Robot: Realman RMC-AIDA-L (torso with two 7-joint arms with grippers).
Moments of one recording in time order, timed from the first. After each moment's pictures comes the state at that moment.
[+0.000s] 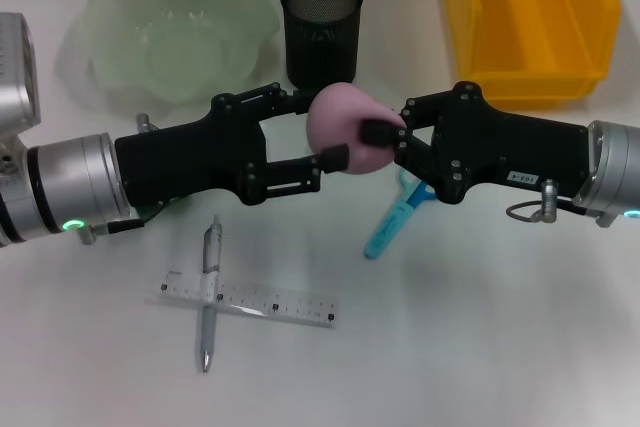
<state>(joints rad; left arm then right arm) -0.58 -2.07 0.86 0.39 1.67 1.58 -1.05 0.63 2.08 -0.68 -0.32 -1.79 -1.66 0.93</state>
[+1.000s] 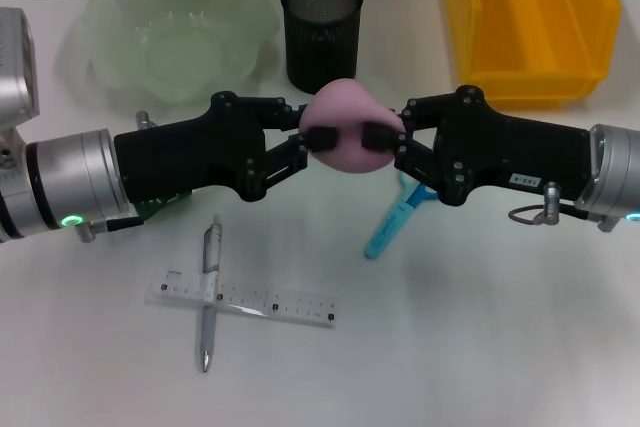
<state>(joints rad) -0.58 -2.07 0.86 0.40 1.67 1.58 -1.09 0.62 2.08 -0.68 -0.32 -1.79 -1.66 0.95</state>
